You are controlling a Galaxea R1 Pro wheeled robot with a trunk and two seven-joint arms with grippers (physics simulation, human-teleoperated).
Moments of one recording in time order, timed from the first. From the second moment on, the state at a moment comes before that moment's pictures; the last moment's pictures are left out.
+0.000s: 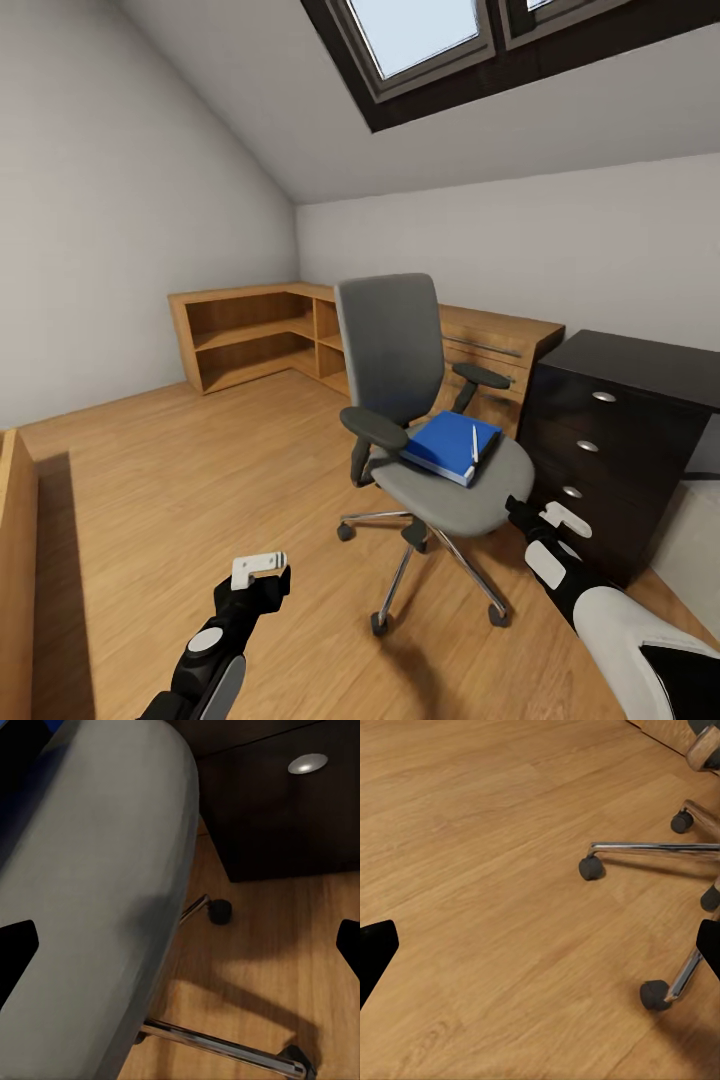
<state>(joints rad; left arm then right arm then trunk) -0.17 0.02 -0.28 -1.31 0.33 0.33 0.36 -0.82 -0.13 -0.10 -0.21 -0.56 -0.22 -0.09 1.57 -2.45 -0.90</state>
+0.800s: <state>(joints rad) -0.17 0.02 -0.28 -1.31 0.33 0.33 0.36 -0.82 -0.13 -0.10 -0.21 -0.56 -0.22 -0.09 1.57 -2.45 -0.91</state>
